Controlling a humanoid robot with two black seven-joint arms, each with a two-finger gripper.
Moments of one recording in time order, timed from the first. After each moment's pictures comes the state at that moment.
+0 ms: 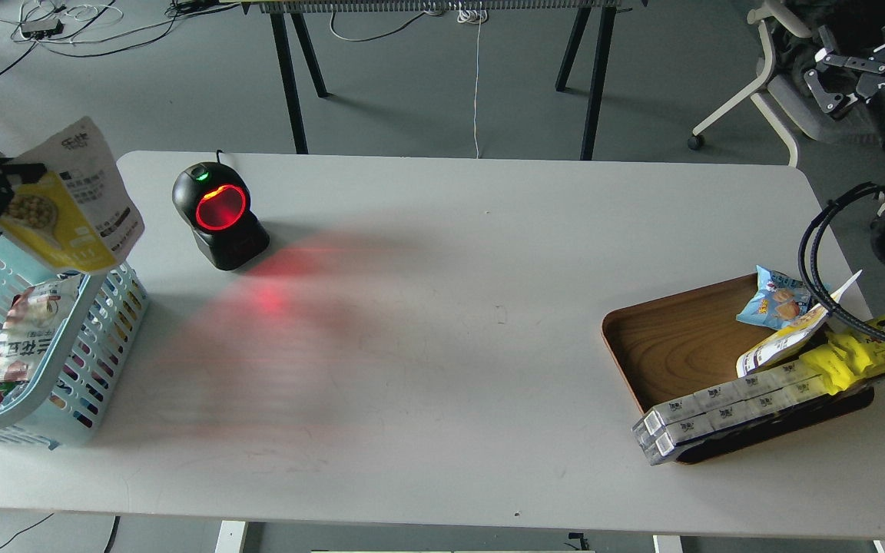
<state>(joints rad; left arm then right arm) -1.03 1.63 -0.35 -1.67 2.11 -0.21 -0.49 0.89 -0.57 0.62 0.59 0.35 0.49 0.33</state>
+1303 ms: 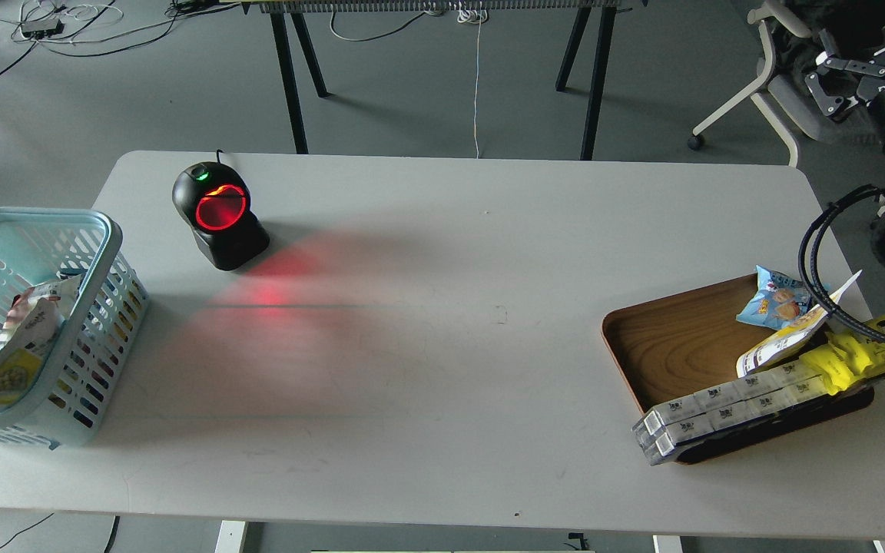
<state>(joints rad) -1.05 1.71 -0.04 -1.56 1.75 0.04 -0.49 0.89 -0.57 0.62 0.58 0.35 0.49 0.33</state>
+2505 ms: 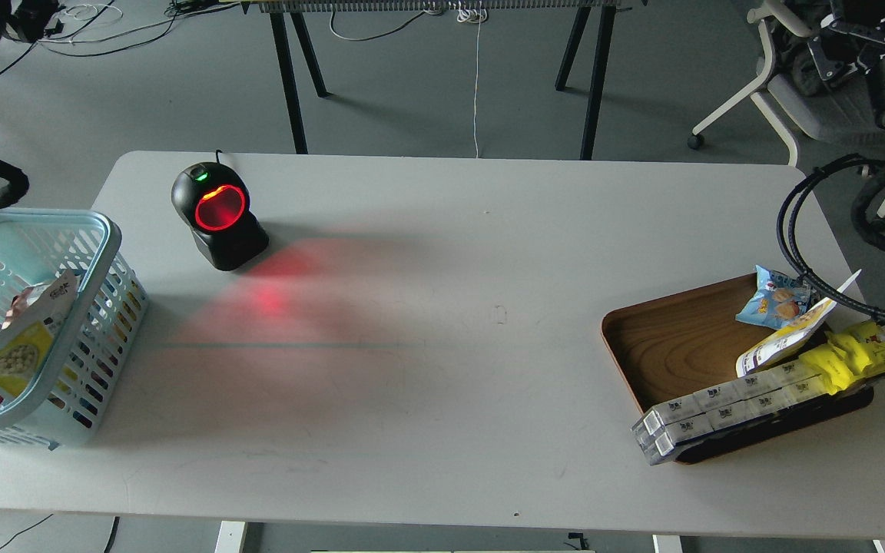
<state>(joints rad) -1.08 0.47 -0.58 -0.26 0.12 -0.49 -0.49 0.94 -0.46 0.75 0.49 0.35 0.49 0.29</state>
